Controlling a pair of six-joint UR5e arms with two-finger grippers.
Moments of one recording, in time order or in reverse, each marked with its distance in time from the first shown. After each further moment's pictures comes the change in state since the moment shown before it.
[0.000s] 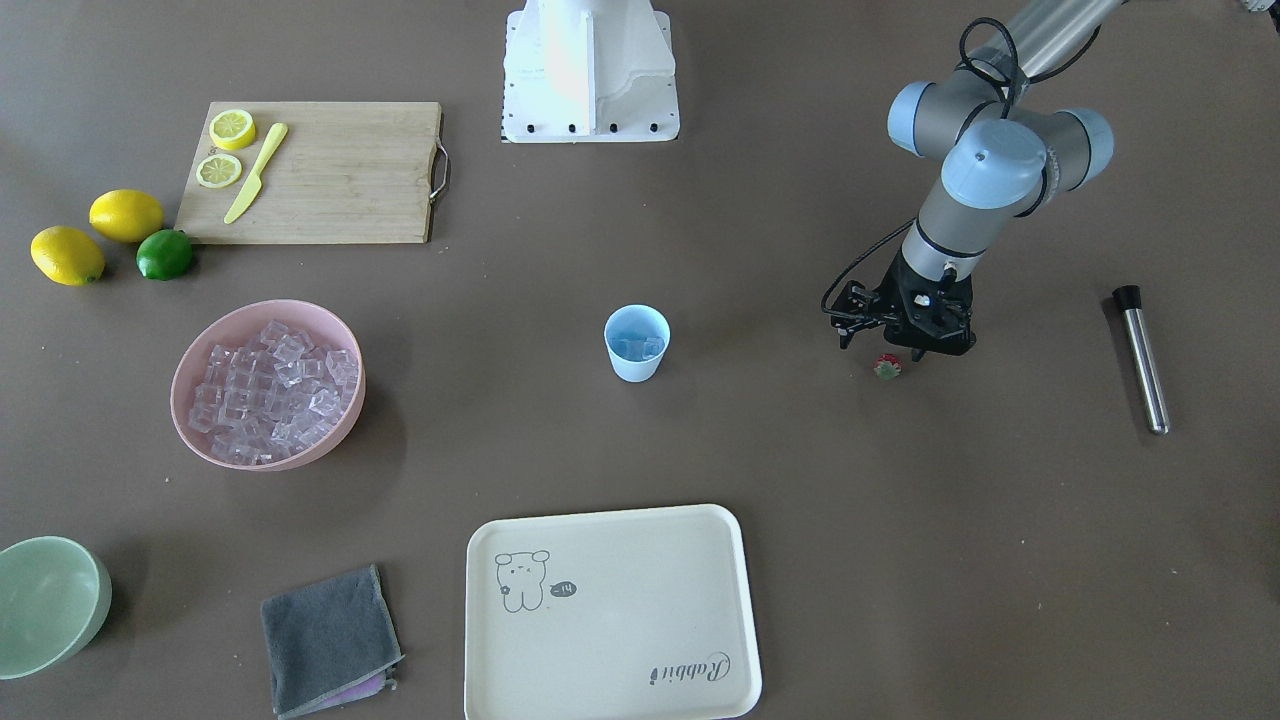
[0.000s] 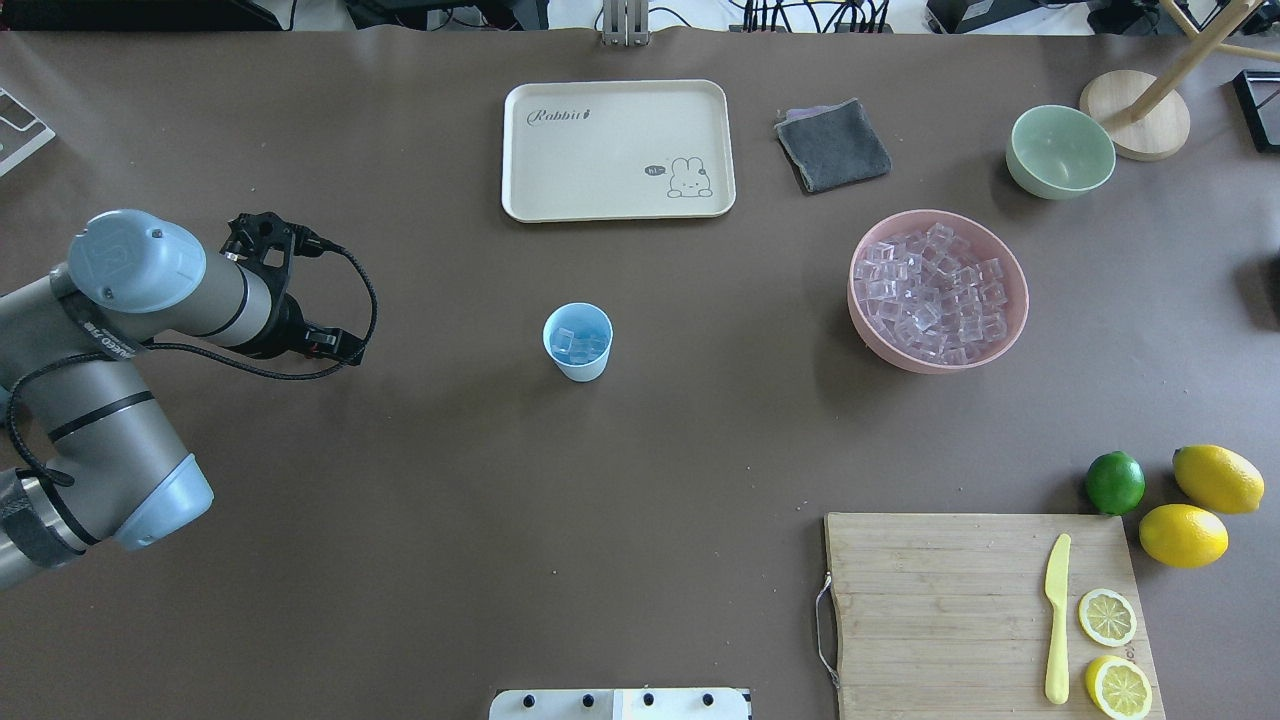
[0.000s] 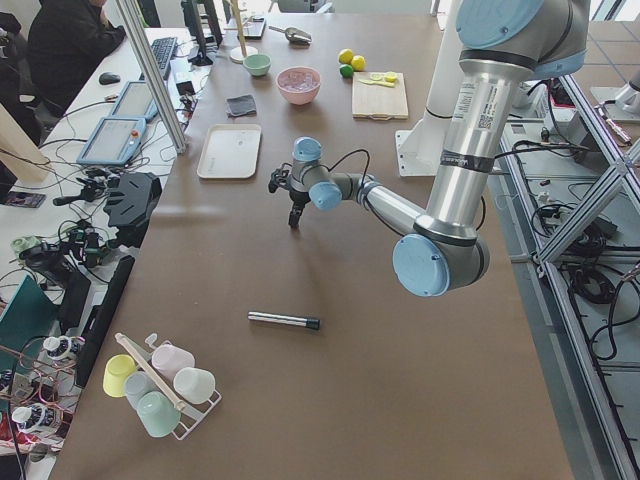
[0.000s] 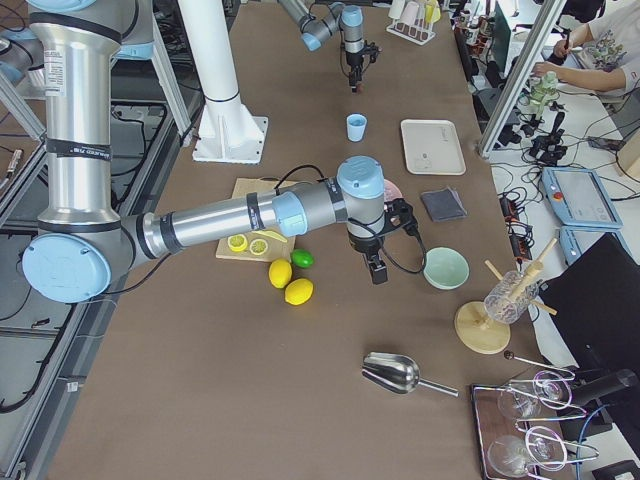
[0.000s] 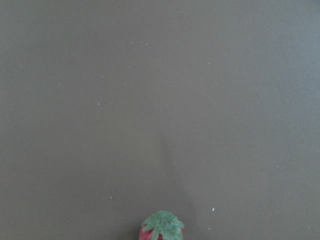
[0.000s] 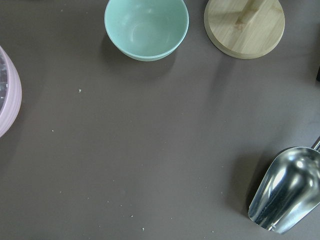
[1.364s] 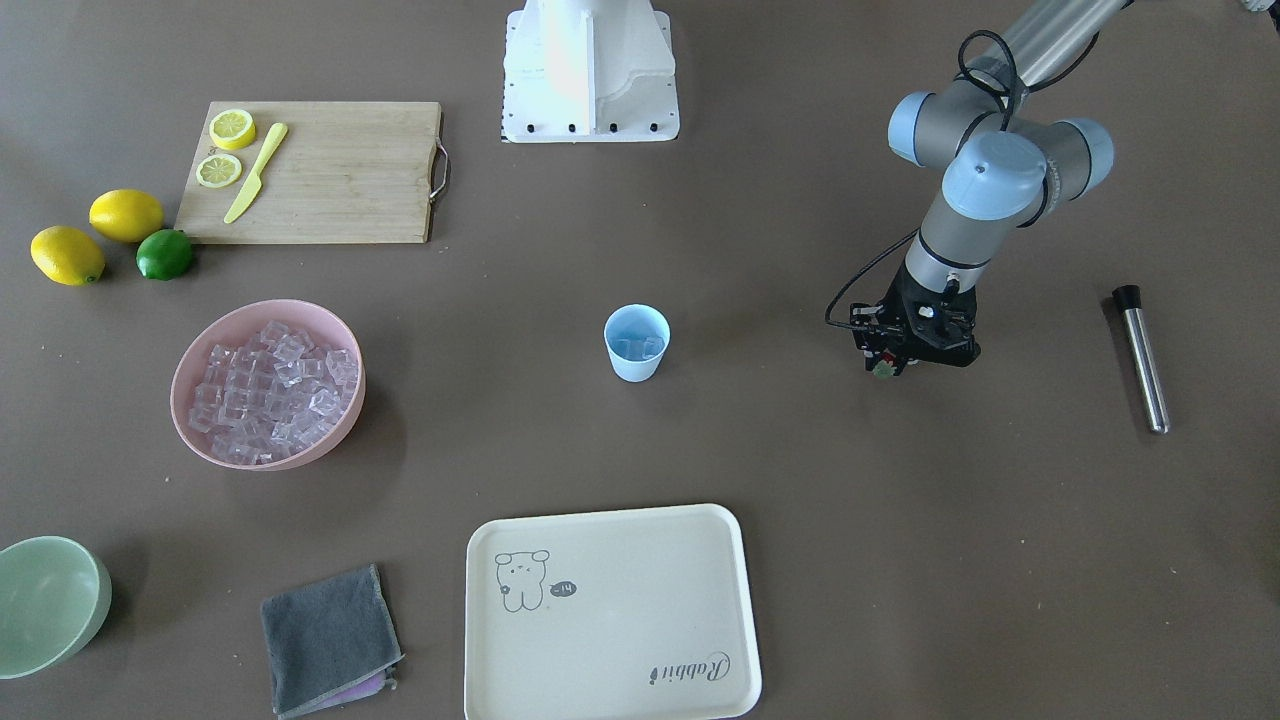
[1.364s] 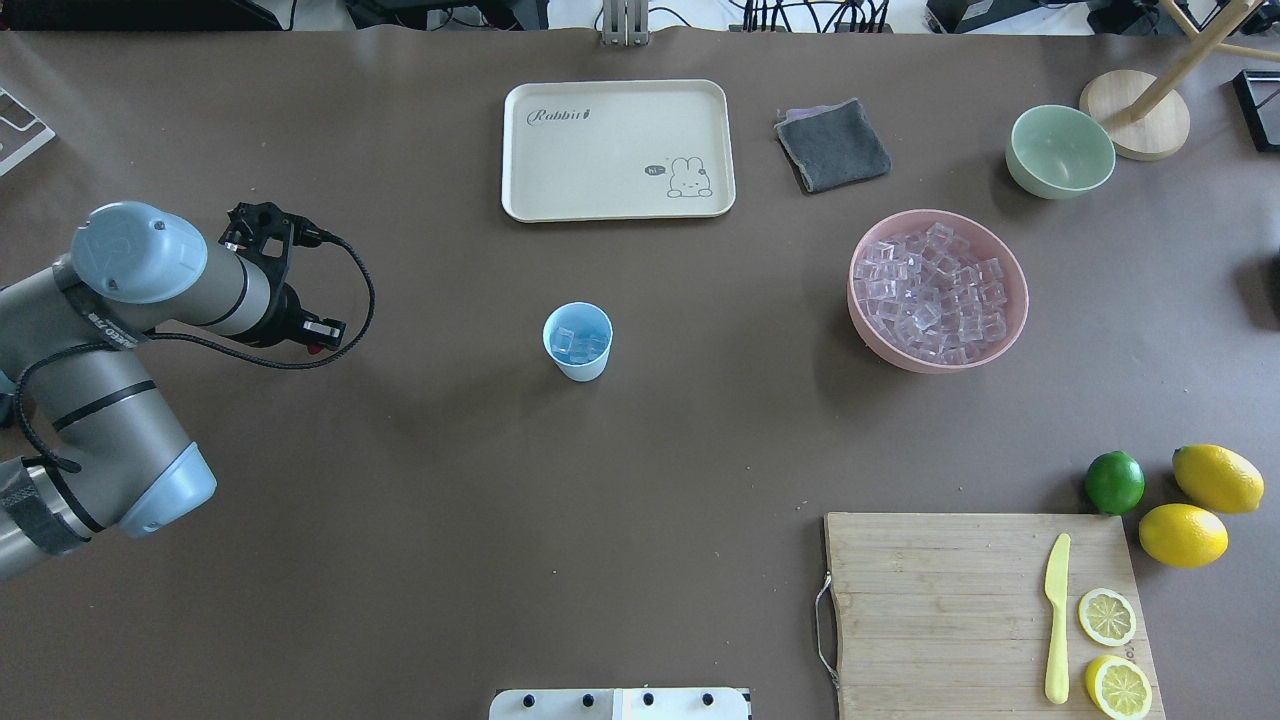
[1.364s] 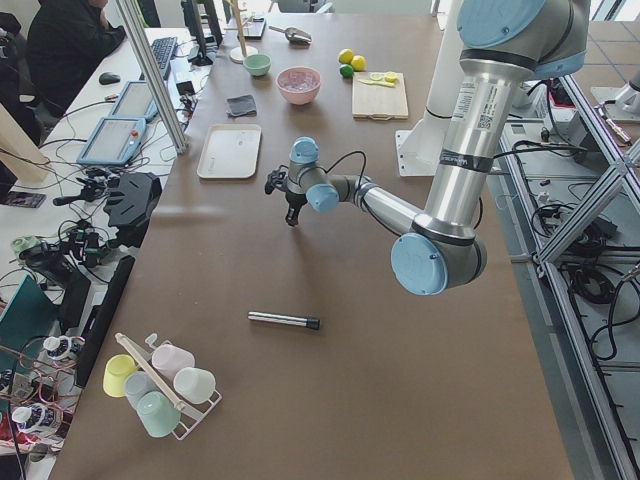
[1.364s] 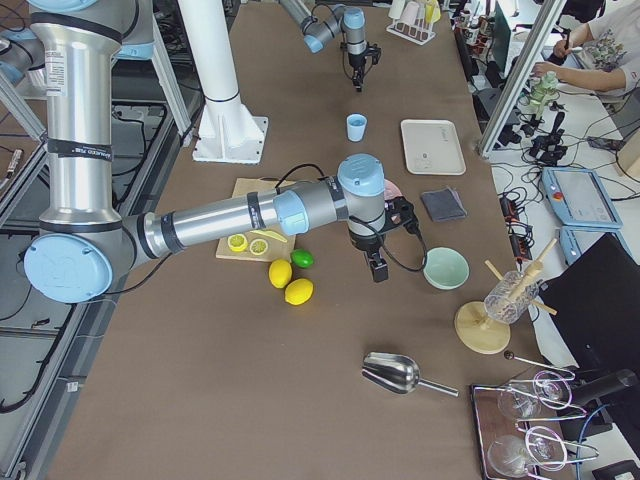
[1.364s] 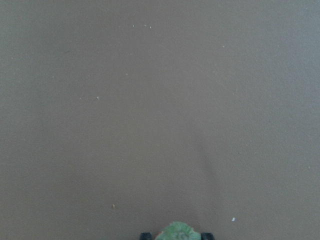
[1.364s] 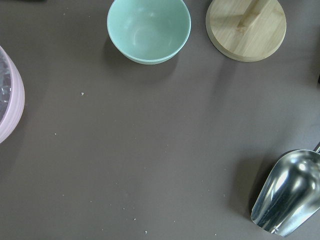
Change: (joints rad) left arm -0.025 -0.015 0.008 -0.008 0.016 0.020; right arm -0.006 0.004 0.003 0.003 -0.001 0.013
